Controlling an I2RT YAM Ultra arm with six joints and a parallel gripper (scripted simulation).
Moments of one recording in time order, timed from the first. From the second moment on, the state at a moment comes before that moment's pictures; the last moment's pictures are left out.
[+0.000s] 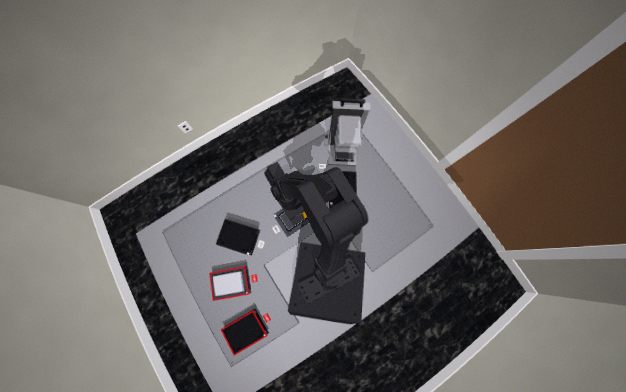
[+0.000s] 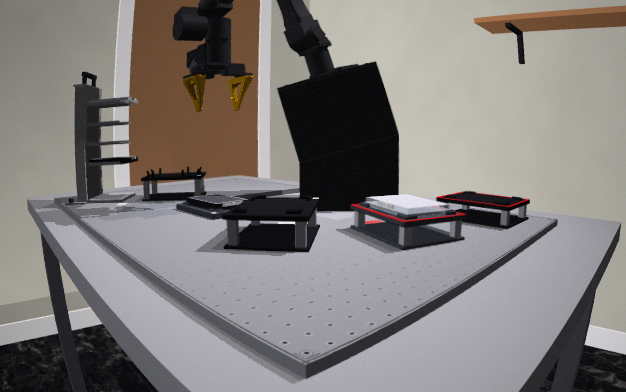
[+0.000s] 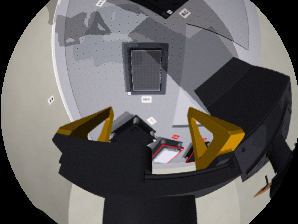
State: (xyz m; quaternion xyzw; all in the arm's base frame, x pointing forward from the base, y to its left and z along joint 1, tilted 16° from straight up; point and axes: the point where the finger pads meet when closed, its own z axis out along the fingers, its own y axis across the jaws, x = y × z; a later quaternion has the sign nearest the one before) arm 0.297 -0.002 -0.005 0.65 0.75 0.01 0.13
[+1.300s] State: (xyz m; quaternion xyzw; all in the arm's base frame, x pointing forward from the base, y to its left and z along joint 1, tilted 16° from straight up) arm 0.322 -0.019 -0.117 0.65 0.75 0.00 0.13
